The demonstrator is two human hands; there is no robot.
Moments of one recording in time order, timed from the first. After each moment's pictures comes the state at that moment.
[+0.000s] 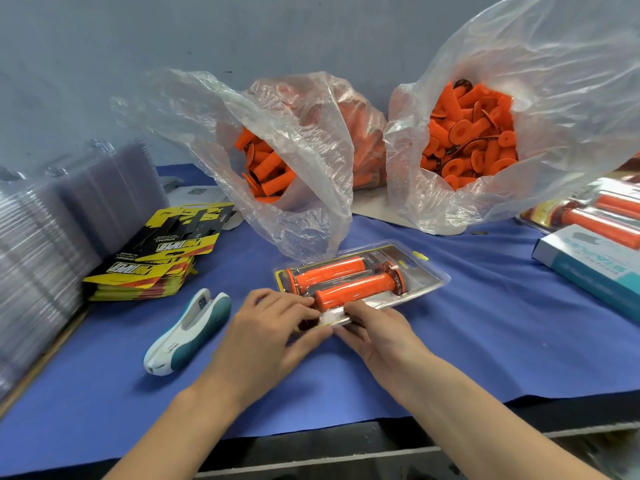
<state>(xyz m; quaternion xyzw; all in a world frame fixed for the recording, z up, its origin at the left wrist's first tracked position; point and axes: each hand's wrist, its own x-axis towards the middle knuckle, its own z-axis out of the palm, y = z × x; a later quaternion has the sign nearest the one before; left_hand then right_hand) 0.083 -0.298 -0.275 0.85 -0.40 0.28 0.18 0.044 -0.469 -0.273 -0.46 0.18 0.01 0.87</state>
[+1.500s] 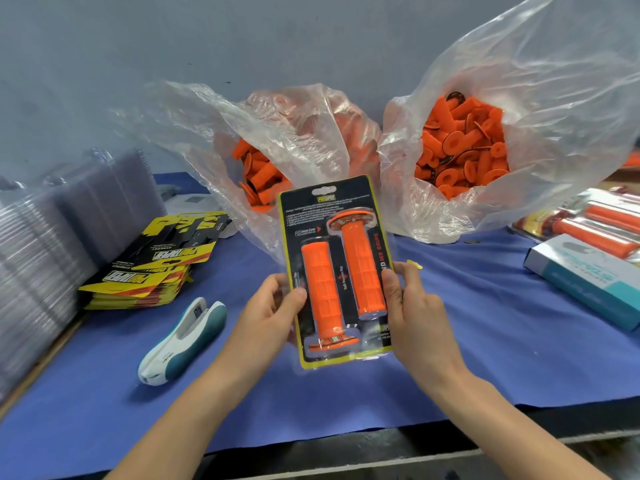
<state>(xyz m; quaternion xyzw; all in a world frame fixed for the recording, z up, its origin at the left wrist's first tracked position) 0.075 -0.321 -0.244 0.76 -0.14 -0.04 0.63 0.035 -0.517 -0.267 -0.88 0.06 -0.27 0.39</state>
